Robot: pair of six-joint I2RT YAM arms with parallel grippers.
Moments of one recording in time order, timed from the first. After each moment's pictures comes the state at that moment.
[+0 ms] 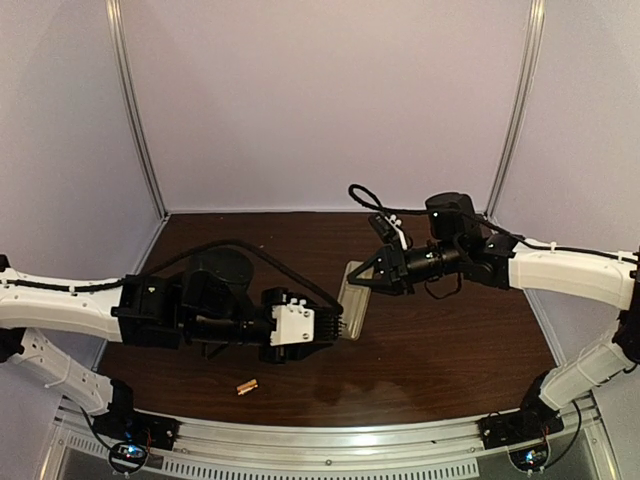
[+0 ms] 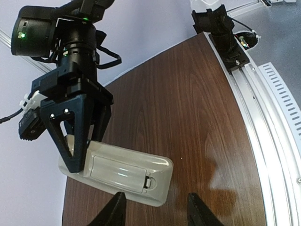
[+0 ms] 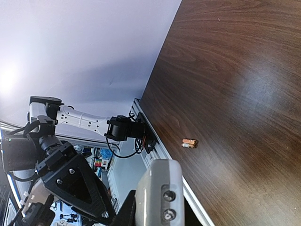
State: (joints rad) left arm -1.31 1.26 0.96 -0.14 -0.03 0.63; right arm 0.73 1.39 0.99 -0.06 -0.75 0.84
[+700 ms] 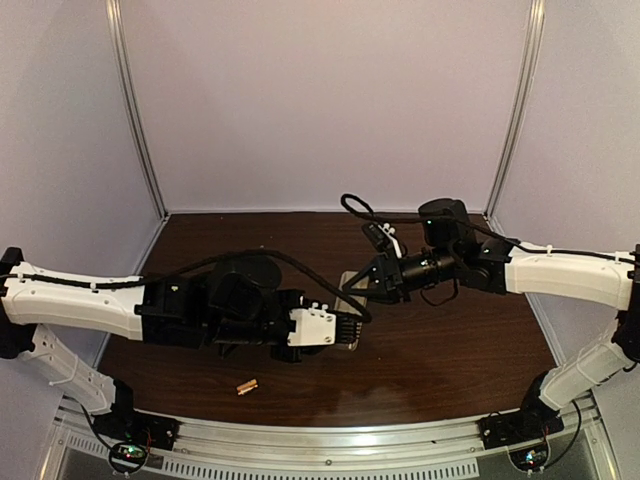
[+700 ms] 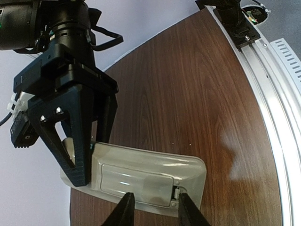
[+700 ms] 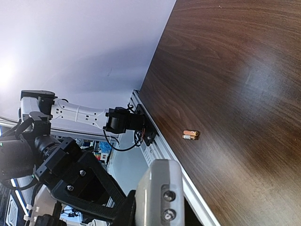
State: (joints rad) left arm -1.31 1.38 1.03 -0.17 -0.12 0.68; right arm 0.77 1.40 0.98 -0.06 -0.74 0.84
